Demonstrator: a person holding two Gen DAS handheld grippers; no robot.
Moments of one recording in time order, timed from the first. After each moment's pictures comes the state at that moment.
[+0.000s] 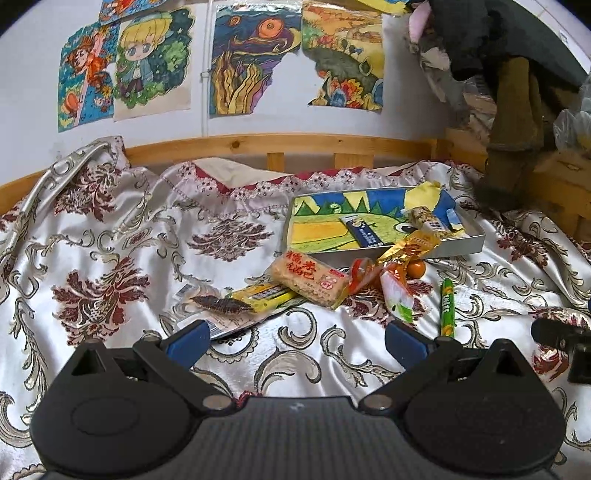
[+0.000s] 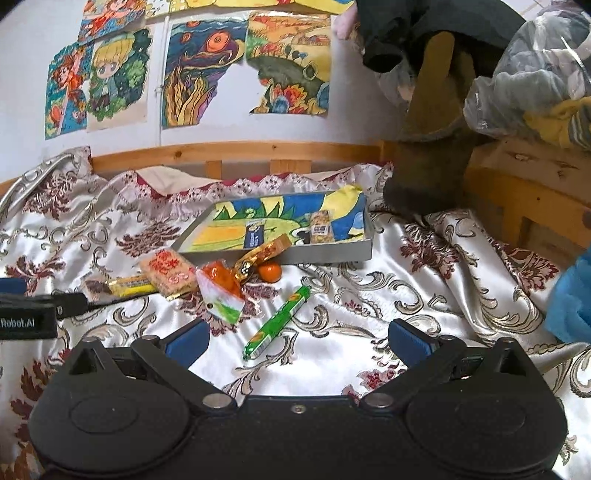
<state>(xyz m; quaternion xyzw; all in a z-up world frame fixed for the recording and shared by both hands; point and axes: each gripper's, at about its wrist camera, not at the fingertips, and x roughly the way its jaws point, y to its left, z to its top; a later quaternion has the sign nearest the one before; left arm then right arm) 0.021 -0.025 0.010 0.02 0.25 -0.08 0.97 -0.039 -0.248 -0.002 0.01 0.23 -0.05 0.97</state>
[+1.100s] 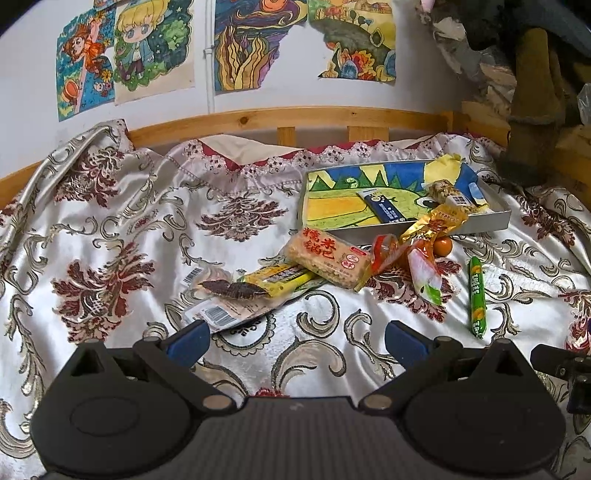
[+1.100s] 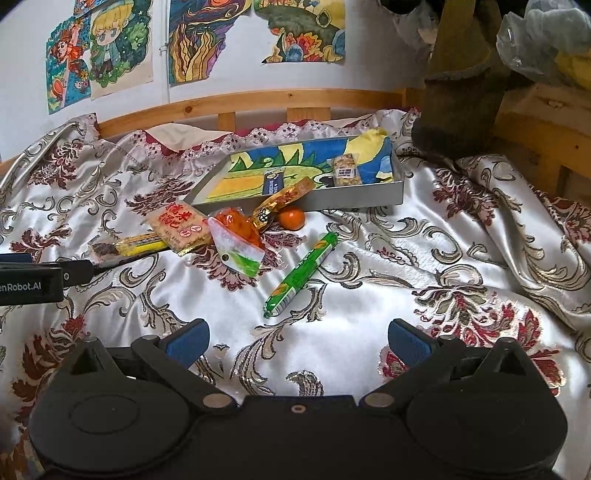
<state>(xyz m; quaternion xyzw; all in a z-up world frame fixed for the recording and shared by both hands) 0.048 -0.024 -0.004 0.04 0.28 -0.06 0.96 -0.010 -0.246 -0.033 0.04 0.30 -0.02 0.95</state>
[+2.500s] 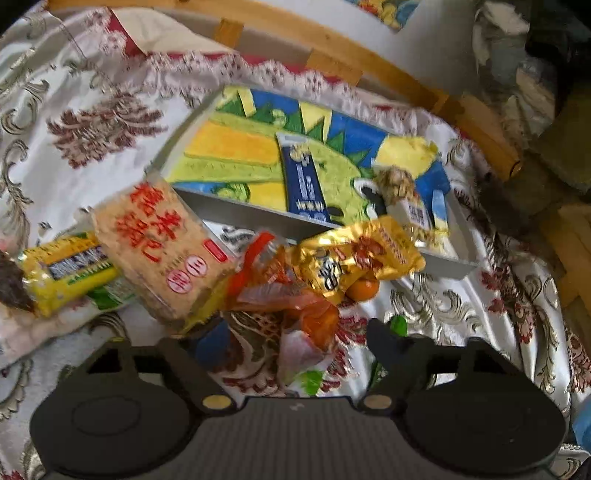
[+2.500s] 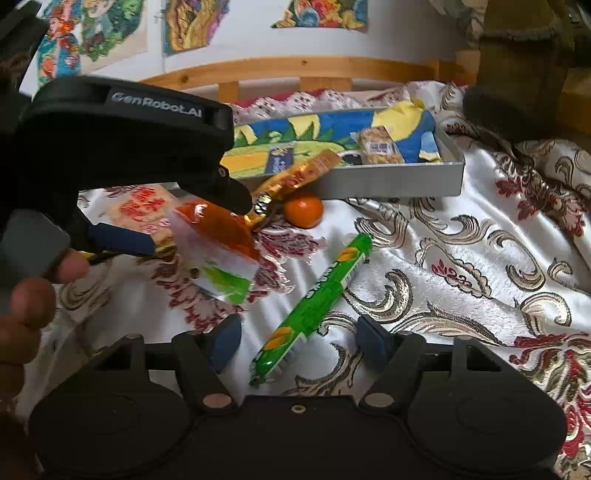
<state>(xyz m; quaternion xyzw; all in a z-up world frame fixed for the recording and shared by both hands) 0.207 -0.102 -0.038 -0.15 0.43 -0.17 0.87 0.107 -0.245 -0.088 0.03 0.32 0.00 0.95</state>
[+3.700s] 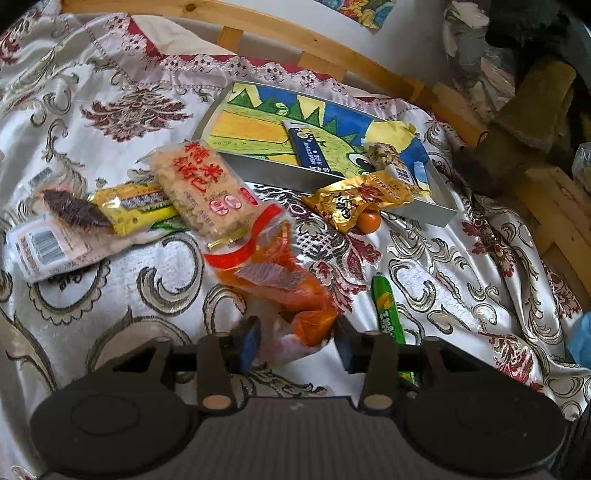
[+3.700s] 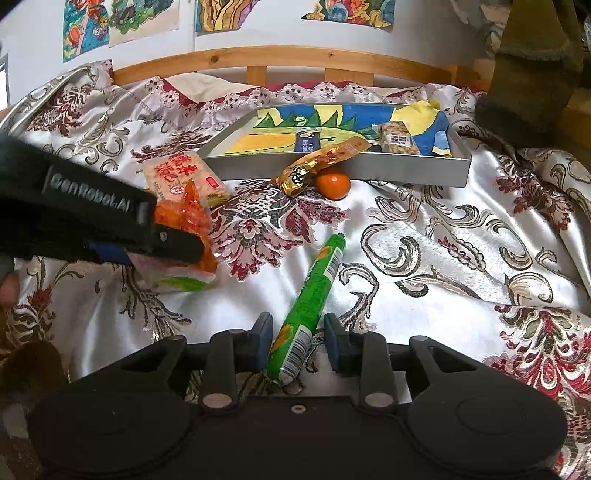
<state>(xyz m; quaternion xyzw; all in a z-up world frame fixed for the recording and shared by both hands) 0.131 -0.045 -0.050 -0.14 0.41 -0.20 0.88 0.060 -0.219 -0.080 -0.01 0.34 0.02 0.94</state>
